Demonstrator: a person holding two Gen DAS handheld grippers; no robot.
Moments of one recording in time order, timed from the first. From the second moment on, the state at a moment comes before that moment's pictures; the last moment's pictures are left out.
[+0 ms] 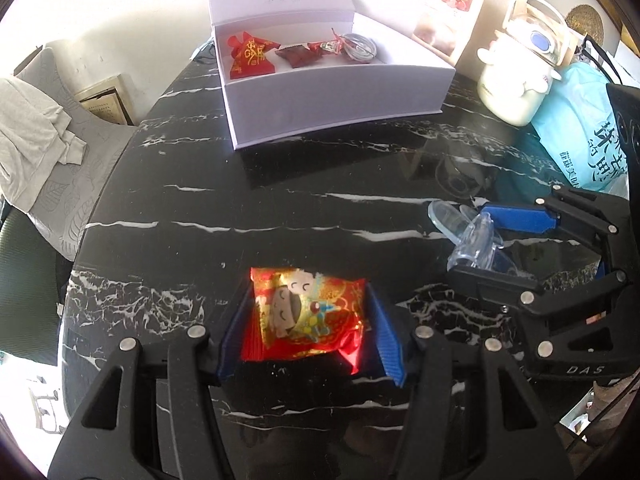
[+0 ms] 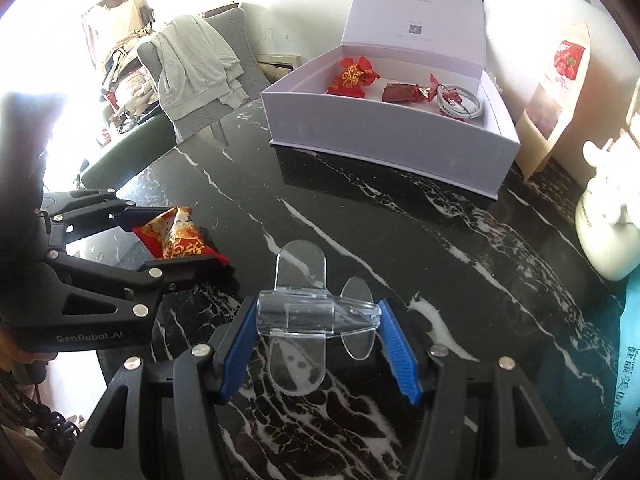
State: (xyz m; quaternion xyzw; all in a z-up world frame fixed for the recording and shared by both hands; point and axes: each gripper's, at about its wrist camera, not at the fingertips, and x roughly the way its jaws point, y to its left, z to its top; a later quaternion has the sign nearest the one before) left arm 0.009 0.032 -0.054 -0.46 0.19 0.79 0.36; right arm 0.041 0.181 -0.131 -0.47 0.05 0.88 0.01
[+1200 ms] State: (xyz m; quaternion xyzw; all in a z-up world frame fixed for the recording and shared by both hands) left arm -0.004 0.023 -0.023 -0.46 0.15 0.80 0.36; right arm 0.026 0.178 -0.104 -0.45 0.03 0.89 0.00
